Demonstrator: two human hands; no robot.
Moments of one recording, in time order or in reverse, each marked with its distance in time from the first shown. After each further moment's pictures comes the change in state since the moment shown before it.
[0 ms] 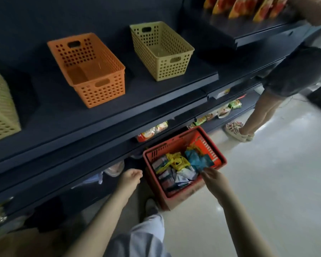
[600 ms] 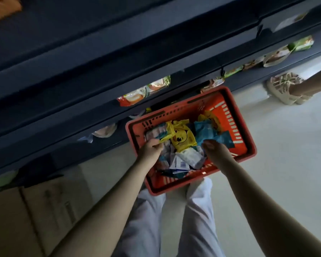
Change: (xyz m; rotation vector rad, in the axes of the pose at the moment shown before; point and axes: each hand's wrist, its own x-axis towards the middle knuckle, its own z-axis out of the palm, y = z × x) left_hand 0.195 -0.029 0.184 0.165 -0.039 -0.166; right_hand 0.270 0.093 0.061 -0.218 -0.377 0.113
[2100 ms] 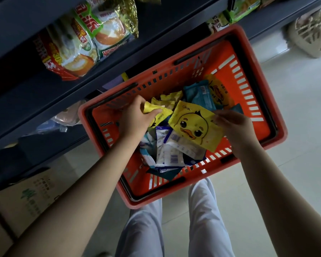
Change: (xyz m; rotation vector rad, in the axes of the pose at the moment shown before) left_hand 0.126 -0.015 0.055 0.417 0.331 0.319; right_hand 0.104 0.081 0.007 0.578 0.180 -0.037
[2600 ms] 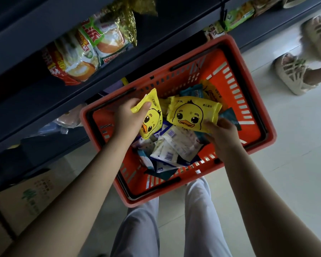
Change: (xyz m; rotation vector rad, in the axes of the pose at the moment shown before) left_hand -0.009 0.019 -0.028 -0.368 -0.077 -0.239; right_hand -0.005 0.003 0.012 0.290 -0.041 0.232
